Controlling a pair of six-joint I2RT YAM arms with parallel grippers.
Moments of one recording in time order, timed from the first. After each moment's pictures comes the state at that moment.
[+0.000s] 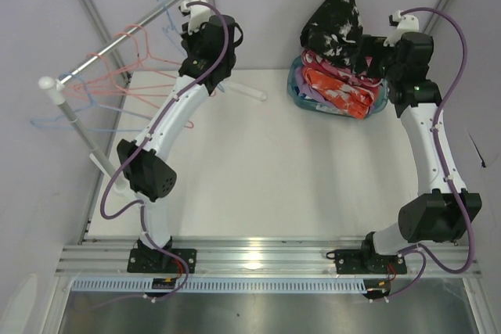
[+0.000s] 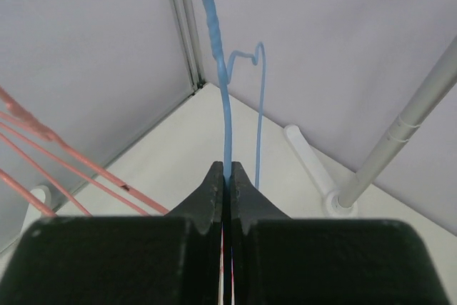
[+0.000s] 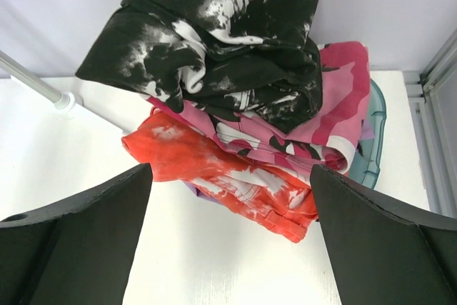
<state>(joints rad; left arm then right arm) -0.50 1.96 2.16 -0.42 -1.23 -0.19 0.01 1.49 1.61 -0.39 -0.11 0.10</state>
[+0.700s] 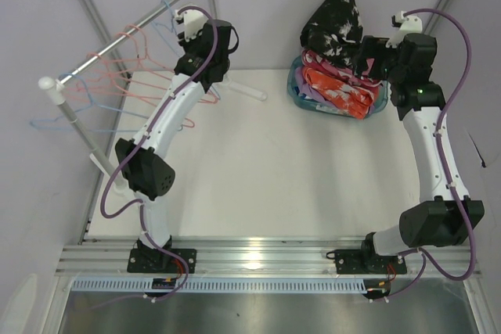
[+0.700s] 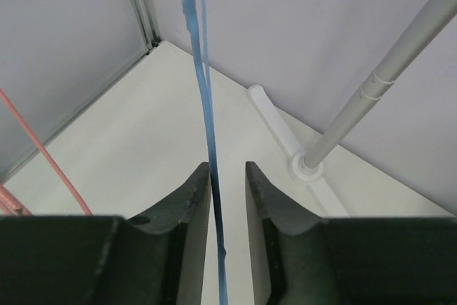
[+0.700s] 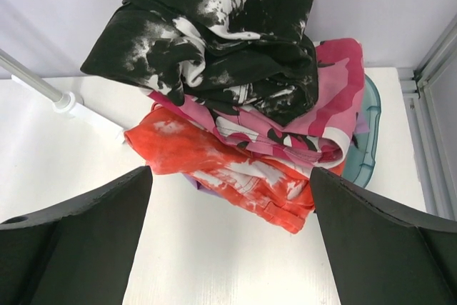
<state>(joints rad) -0.46 1.97 2.15 -0.64 -1.03 -0.47 0.01 1.45 1.61 -0.41 -0.09 0.10</state>
